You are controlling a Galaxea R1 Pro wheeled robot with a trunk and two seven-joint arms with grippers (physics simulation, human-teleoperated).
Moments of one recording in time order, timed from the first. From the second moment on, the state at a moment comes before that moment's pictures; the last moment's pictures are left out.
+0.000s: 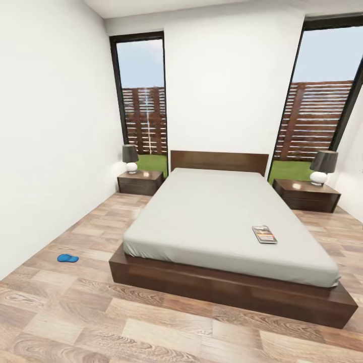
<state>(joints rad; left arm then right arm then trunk) -0.03 0.01 0.03 -0.05 0.01 0.00 0.00 -0.12 0.02 0.00 -0.13 -0.01 -0.03 0.00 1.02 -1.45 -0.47</state>
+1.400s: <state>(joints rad) -0.03 0.00 0.03 -0.05 0.00 0.00 0.00 -0.12 0.02 0.00 -0.13 -0.01 -0.03 0.00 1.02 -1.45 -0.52</state>
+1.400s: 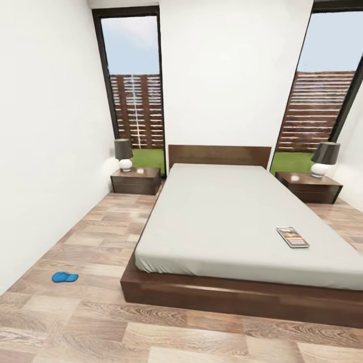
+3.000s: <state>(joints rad) -0.03 0.00 0.03 -0.05 0.00 -0.01 0.00 -0.12 0.02 0.00 -0.13 -0.01 -0.03 0.01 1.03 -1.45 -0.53</state>
